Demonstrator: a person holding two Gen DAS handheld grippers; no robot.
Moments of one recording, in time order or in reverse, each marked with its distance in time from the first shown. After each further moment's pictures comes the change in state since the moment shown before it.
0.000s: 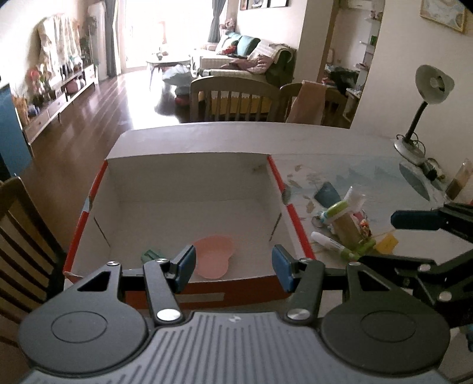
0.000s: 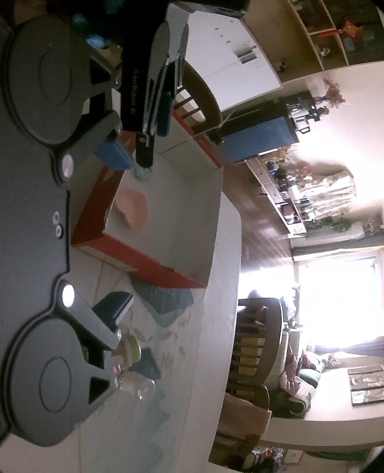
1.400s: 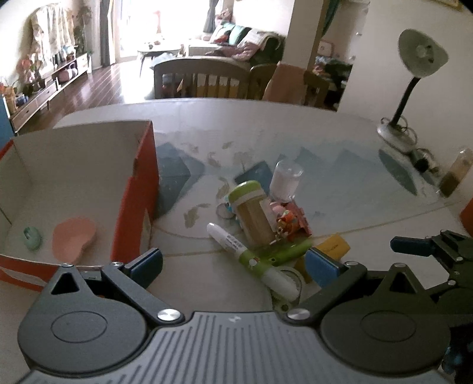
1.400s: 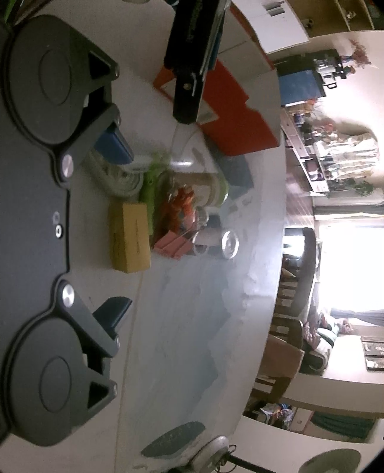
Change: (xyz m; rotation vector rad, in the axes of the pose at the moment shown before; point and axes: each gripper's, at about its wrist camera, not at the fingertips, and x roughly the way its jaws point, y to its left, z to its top) left arm 0.098 -0.167 -0.021 -0.035 0.048 -0.010; right arm 0.003 -0.172 -0.094 -0.027 0.096 -0.181
